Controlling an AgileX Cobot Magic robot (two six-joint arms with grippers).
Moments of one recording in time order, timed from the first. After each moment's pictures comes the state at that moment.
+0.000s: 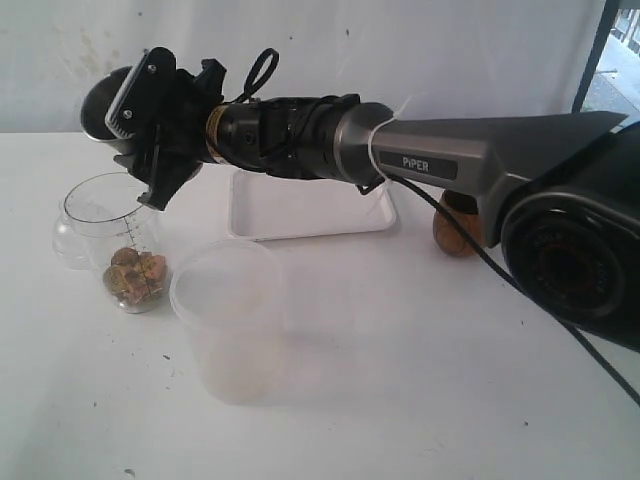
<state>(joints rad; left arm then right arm) 0.04 0.00 0.00 0.09 0.21 -0.07 0.72 2.29 -1.86 -1.25 -0.30 0.57</state>
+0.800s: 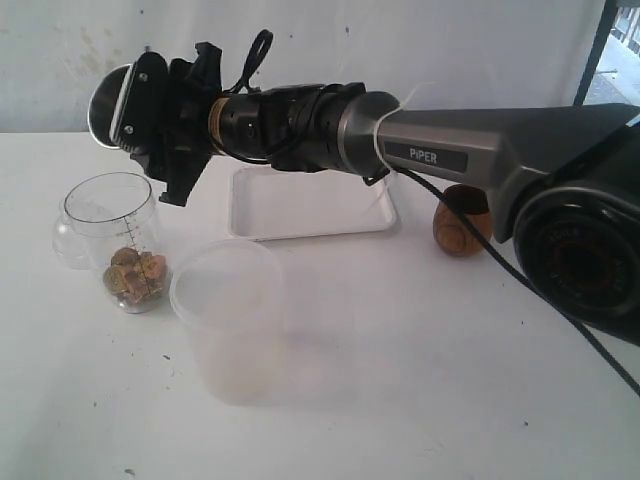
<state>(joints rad) 0.04 0.00 0.00 0.09 0.21 -0.07 0.72 2.27 -1.86 -1.39 -0.24 0.48</state>
